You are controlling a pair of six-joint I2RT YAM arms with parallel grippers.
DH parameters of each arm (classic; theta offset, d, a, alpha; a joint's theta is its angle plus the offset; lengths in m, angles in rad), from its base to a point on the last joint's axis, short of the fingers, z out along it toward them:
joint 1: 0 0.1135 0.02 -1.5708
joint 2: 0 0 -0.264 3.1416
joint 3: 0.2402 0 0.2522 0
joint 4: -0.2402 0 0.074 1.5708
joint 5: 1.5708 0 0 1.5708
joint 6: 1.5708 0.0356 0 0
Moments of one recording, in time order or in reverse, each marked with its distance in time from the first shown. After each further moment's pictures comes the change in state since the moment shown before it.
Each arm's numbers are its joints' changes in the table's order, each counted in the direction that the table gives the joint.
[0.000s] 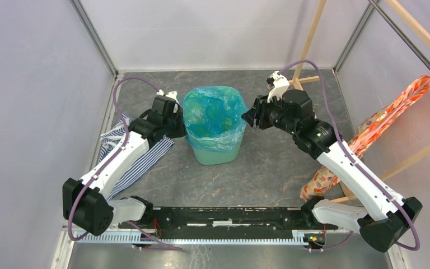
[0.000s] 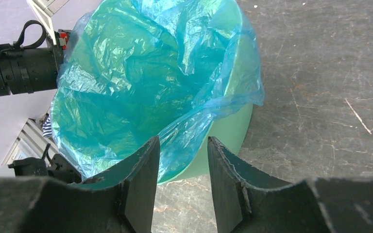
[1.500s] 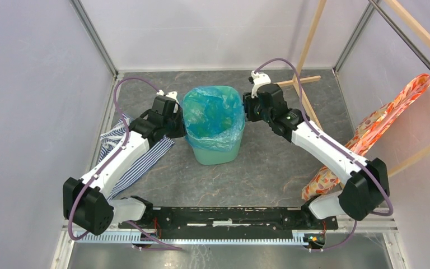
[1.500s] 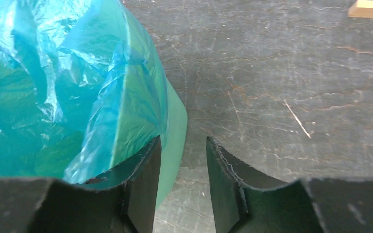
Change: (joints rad) left arm 0.000 0.007 0.000 -0.001 -0.004 0.000; right arm -0.019 0.315 -0.005 0.145 0.175 -0.126
